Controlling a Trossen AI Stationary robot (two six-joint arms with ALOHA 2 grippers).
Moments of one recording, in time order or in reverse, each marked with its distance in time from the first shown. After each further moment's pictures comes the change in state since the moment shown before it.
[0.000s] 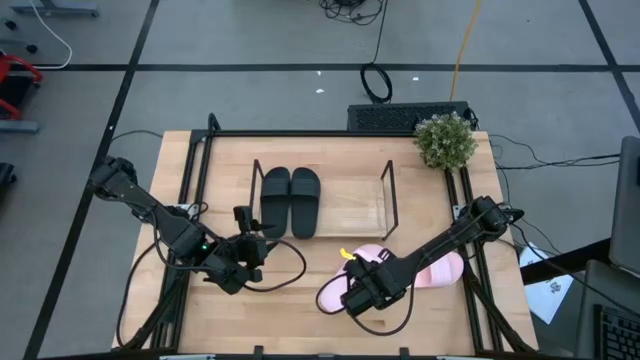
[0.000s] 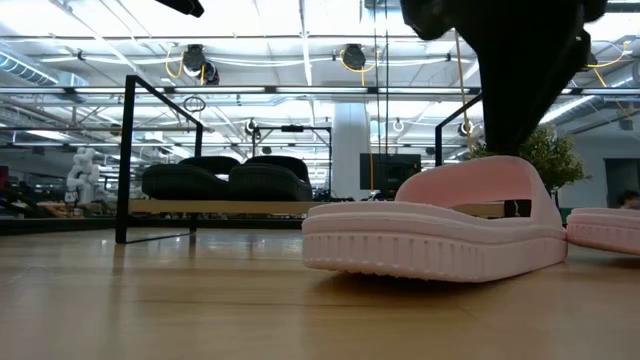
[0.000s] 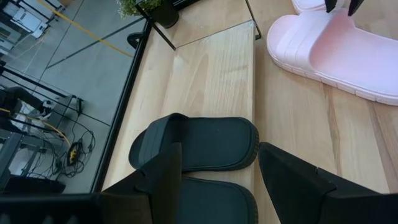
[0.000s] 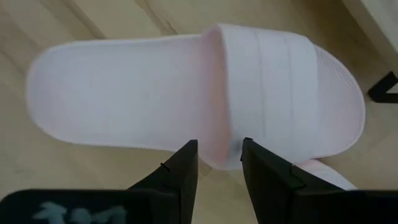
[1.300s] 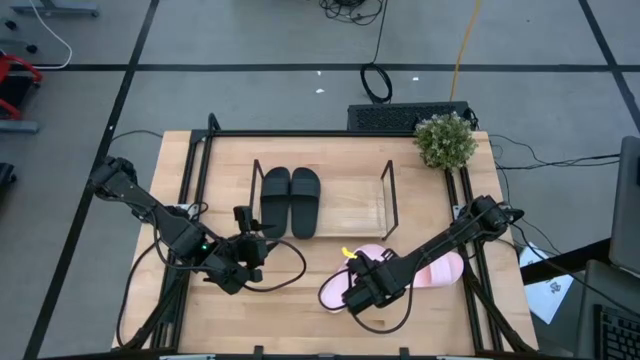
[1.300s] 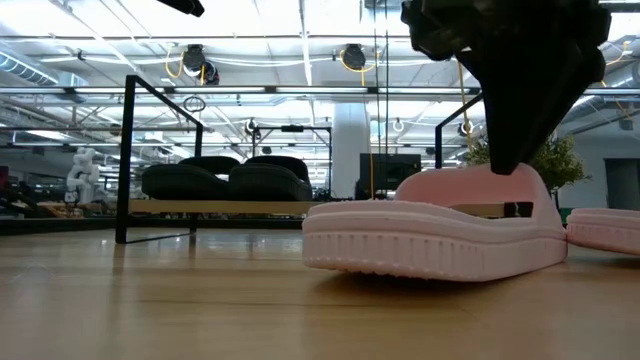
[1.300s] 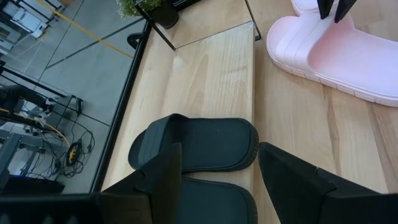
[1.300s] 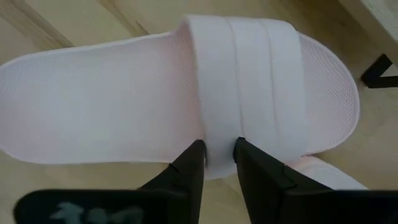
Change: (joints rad) left arm 0.000 0.000 0.000 0.004 0.000 0.000; right arm -0.007 0.000 -0.058 0.013 0.006 0.091
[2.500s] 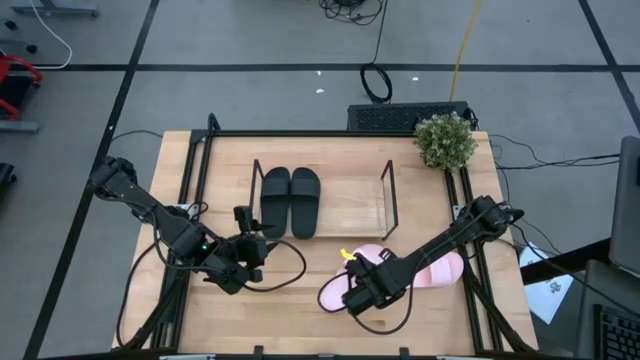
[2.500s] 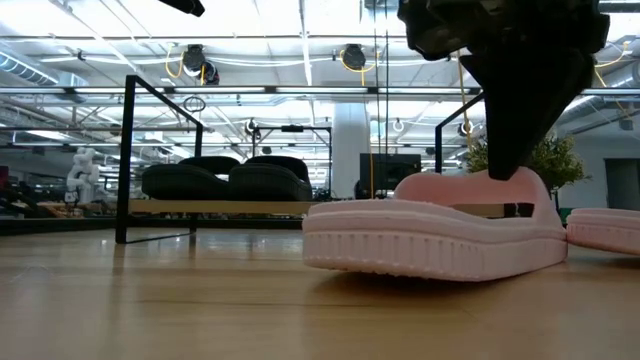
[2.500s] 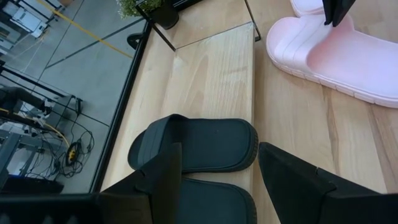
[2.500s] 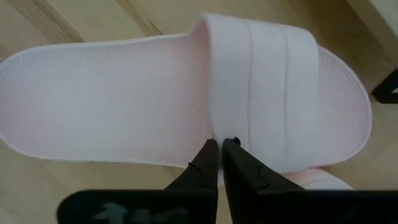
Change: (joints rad) left arm 0.000 0.000 0.000 0.003 0.000 -0.002; right arm 0.003 0.002 -0.015 0.038 0.022 -0.069
